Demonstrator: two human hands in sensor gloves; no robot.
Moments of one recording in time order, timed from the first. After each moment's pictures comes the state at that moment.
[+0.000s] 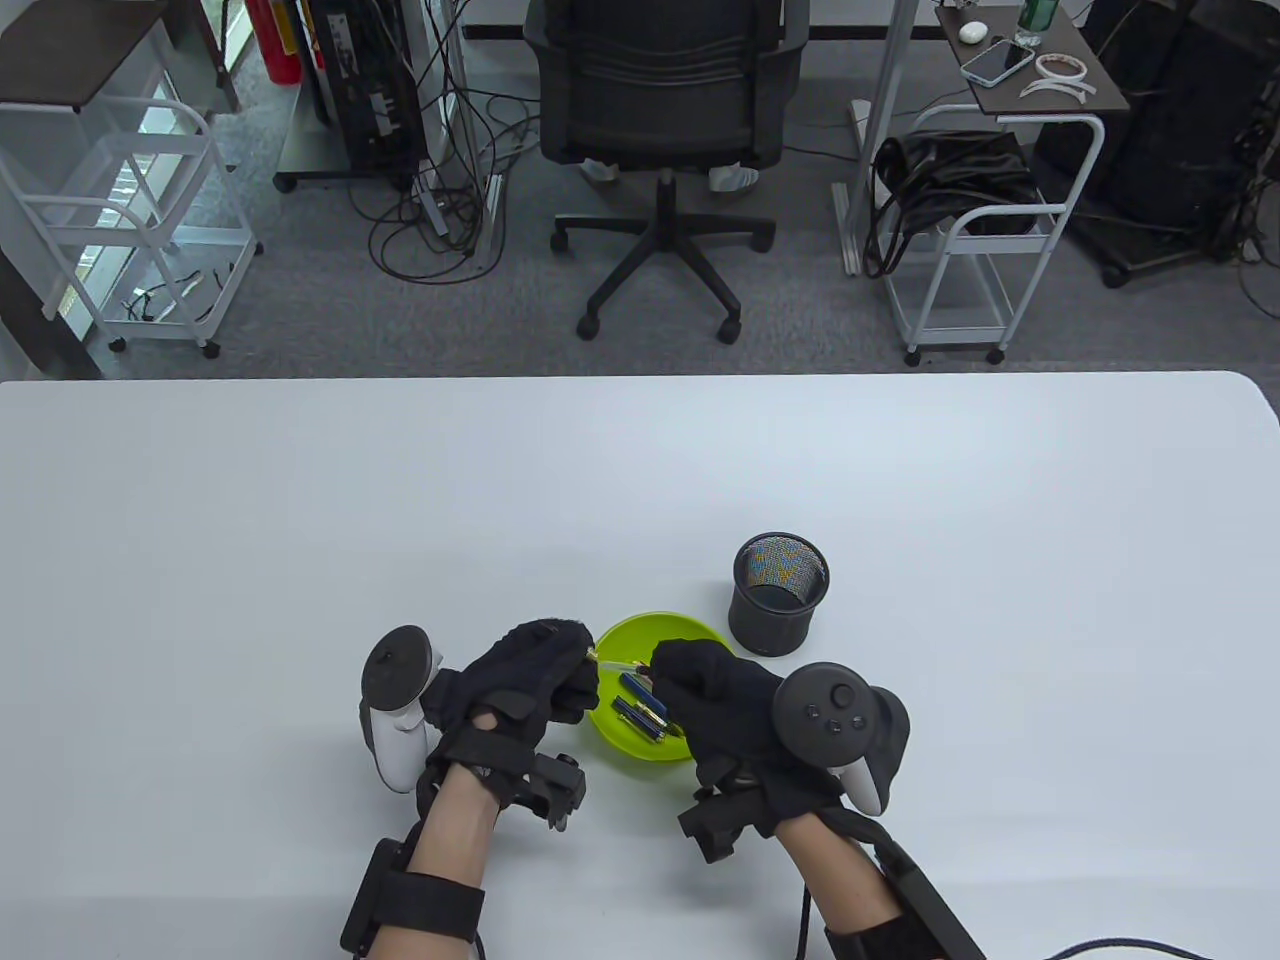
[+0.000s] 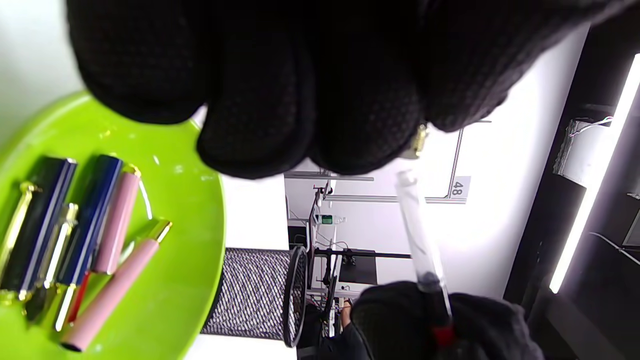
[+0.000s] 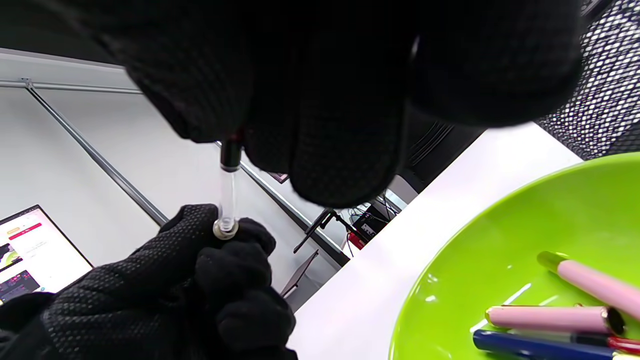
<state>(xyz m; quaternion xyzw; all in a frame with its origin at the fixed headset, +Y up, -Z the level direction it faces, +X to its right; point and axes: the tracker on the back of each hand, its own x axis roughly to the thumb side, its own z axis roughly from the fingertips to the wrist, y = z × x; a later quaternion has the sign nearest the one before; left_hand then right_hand) -0.176 -0.723 -0.313 -0.09 -0.02 0.71 0.70 0.094 -0.664 -0.277 0.13 -0.10 0.88 0.45</state>
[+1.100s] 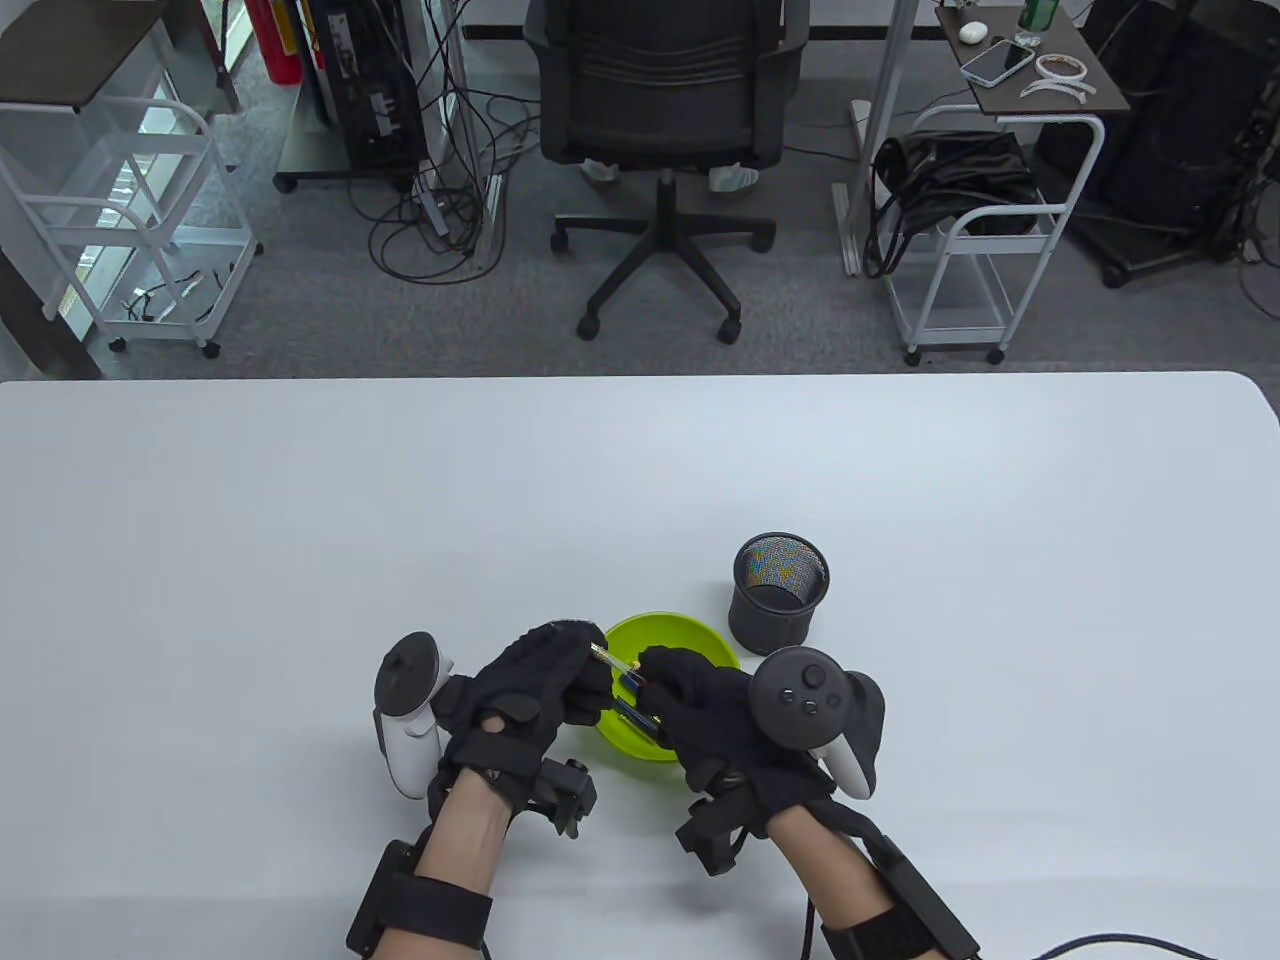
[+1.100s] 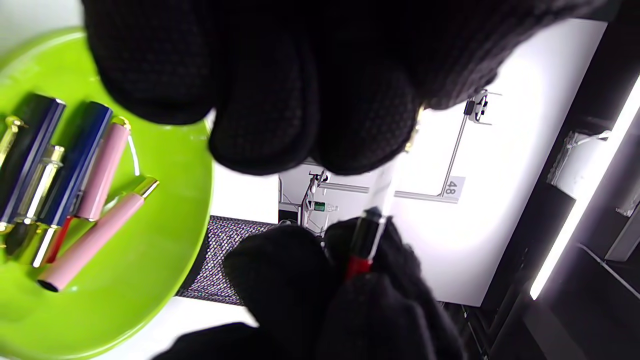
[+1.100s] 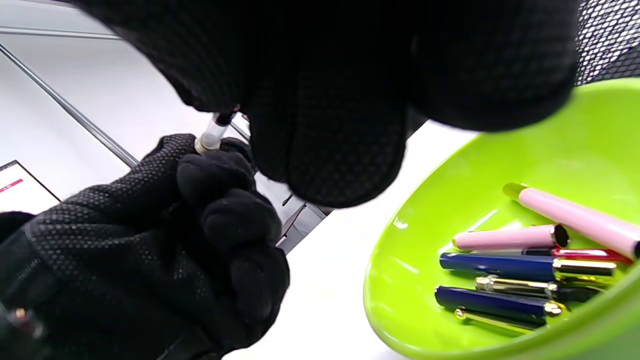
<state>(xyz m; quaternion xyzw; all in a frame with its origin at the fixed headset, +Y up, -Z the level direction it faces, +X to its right) -0.166 -0.726 -0.310 -0.11 -0.03 0.73 0.67 0.083 -0.674 -0.286 0.14 -0.01 0.89 0.44</state>
